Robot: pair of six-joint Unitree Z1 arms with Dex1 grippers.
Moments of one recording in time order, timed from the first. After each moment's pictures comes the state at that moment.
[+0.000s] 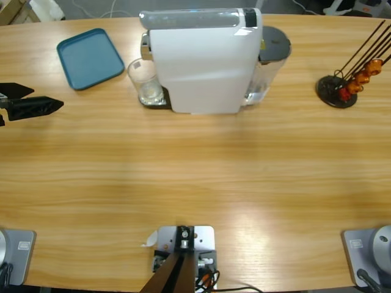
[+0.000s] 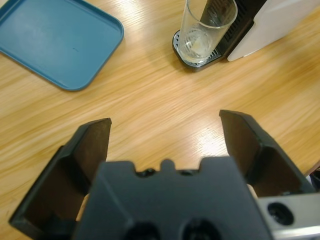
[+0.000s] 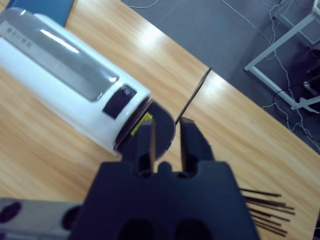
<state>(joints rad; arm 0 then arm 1) -0.47 1.13 -0.66 0.25 -0.08 -0.06 0.70 1.47 -1.39 0.61 -0.25 -0.13</state>
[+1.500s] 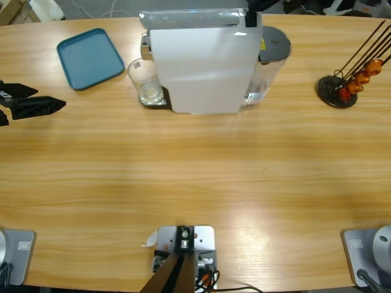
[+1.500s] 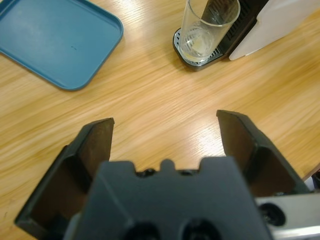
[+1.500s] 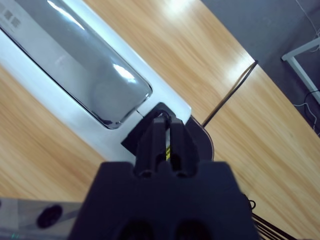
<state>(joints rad) -0.47 1.16 -0.66 0.24 -0.08 -0.06 0.67 1.71 -1.53 0.68 -0.10 -0.20</state>
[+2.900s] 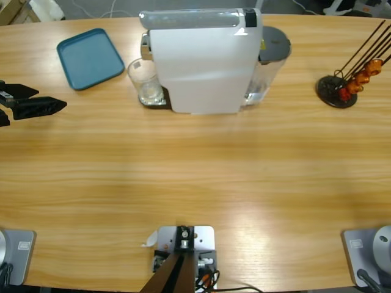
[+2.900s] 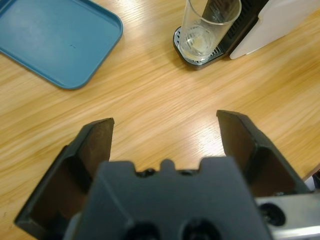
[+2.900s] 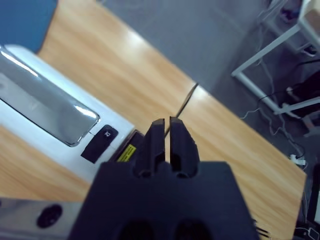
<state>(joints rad) -0.47 1.16 -0.66 0.24 -0.08 -0.06 0.68 1.58 -1.60 0.68 -0.28 -0.18</state>
